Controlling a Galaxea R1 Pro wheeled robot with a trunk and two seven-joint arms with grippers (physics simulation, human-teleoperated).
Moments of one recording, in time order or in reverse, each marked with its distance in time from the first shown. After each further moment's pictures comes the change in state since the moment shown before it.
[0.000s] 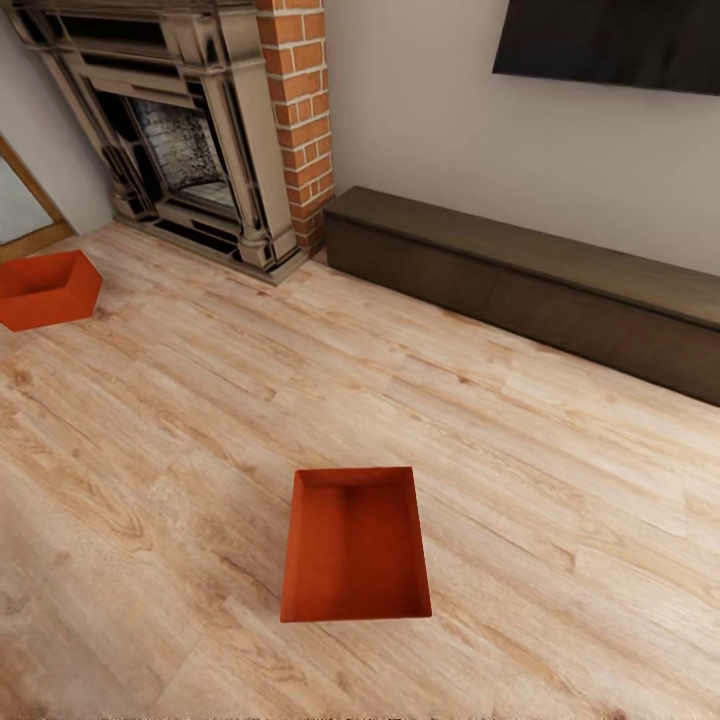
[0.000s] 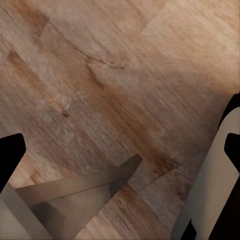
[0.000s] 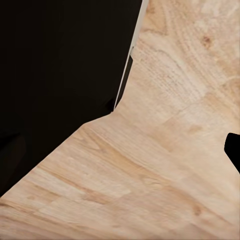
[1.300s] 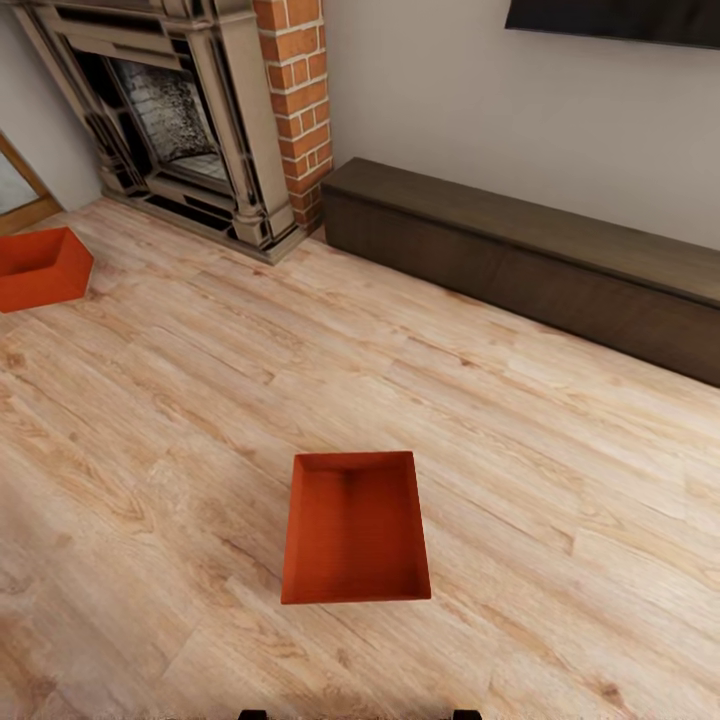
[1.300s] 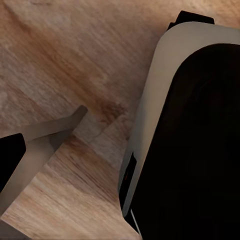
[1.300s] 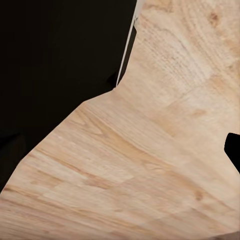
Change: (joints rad) left arm -0.001 -0.012 0.003 0.071 0.017 0.046 -0.273; right arm 0.000 -0.004 -0.006 -0.001 -0.003 -0.002 0.000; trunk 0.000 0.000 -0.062
